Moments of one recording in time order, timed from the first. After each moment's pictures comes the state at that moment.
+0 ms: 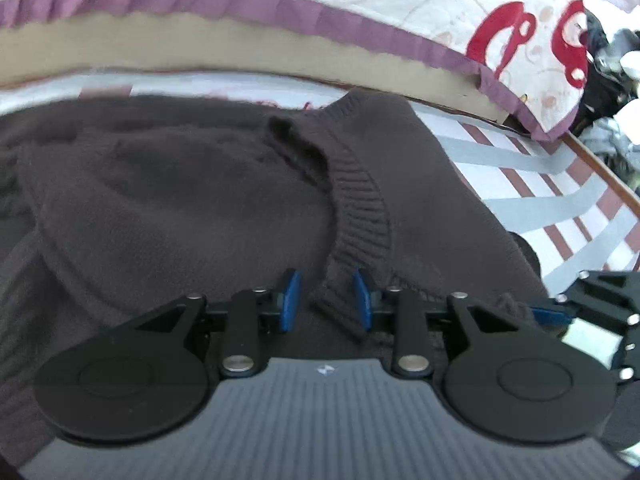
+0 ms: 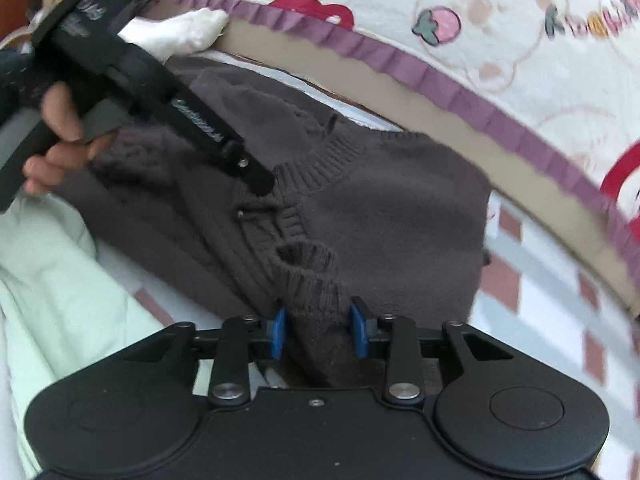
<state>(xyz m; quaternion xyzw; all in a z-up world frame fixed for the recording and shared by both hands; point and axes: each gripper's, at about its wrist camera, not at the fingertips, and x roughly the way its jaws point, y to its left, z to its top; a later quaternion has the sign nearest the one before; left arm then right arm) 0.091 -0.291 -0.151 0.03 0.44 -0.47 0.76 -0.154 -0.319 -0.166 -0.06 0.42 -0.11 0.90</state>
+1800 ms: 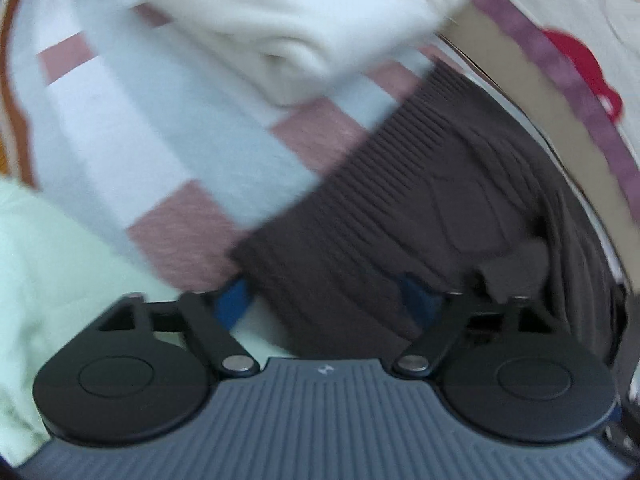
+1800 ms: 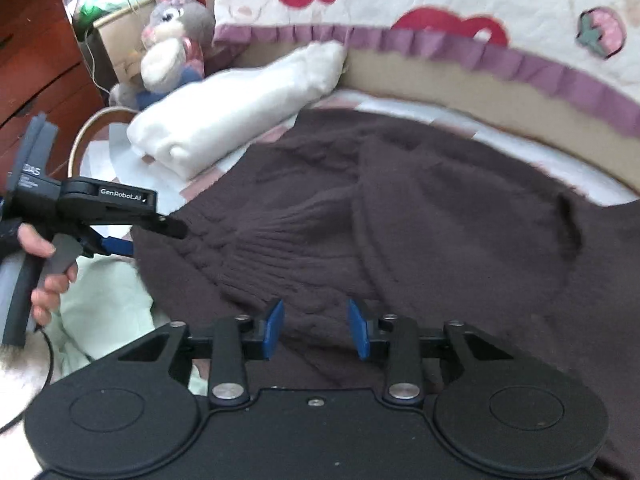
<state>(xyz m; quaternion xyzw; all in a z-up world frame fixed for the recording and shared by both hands) 0.135 -0.027 -0.168 -0.14 0.51 -0.05 0.85 -0.022 -0.243 -0.158 0.08 0.41 0.07 0.91</state>
